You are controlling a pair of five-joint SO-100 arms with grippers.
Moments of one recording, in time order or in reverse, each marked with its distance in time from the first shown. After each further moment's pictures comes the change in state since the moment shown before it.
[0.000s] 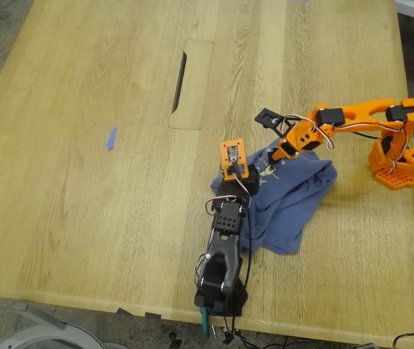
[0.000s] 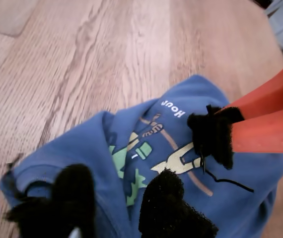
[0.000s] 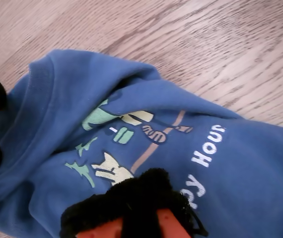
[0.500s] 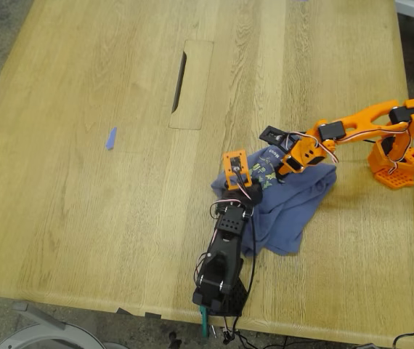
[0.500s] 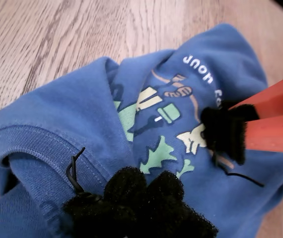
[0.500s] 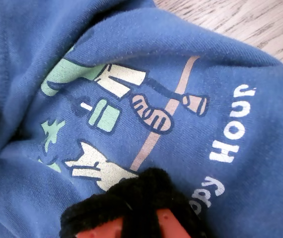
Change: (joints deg) arm 0 4.9 -0.7 8.5 -0.7 -4.9; arm 1 -4.1 5.6 23.2 -11.1 3.4
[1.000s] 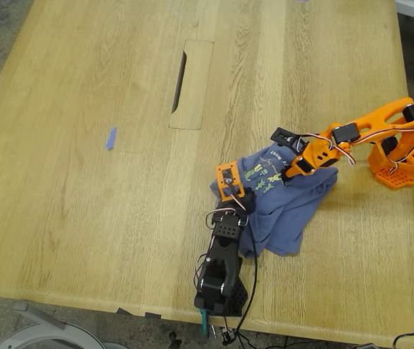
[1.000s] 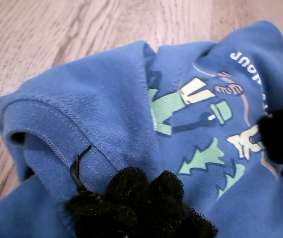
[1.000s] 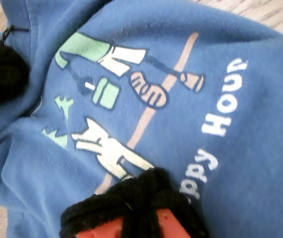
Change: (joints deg) arm 0 -9.8 3.3 11.4 -2.2 -0.1; arm 1 -2.5 13.5 17.4 -0.5 1.7
